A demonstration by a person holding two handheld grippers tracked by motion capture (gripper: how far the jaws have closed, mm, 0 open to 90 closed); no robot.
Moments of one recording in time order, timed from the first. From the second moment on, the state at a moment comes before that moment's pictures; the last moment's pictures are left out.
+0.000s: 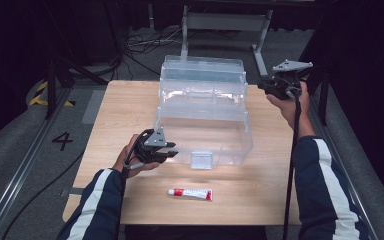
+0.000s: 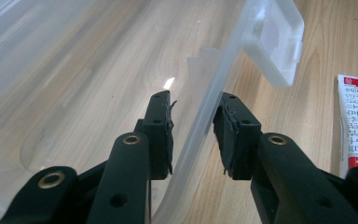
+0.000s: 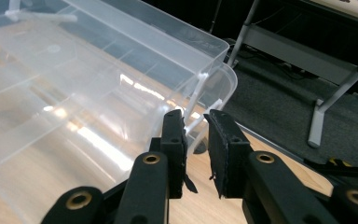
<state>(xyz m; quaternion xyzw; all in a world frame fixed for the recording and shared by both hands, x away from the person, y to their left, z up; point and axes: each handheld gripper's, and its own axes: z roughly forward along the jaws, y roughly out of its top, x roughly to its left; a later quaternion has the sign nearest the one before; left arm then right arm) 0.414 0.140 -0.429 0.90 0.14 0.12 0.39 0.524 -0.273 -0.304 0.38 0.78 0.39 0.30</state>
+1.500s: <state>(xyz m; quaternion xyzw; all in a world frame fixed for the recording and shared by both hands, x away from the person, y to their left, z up) 0.408 0.137 -0.429 0.90 0.15 0.13 0.39 0.403 -0.301 -0.388 0.30 0.85 0.37 0.24</state>
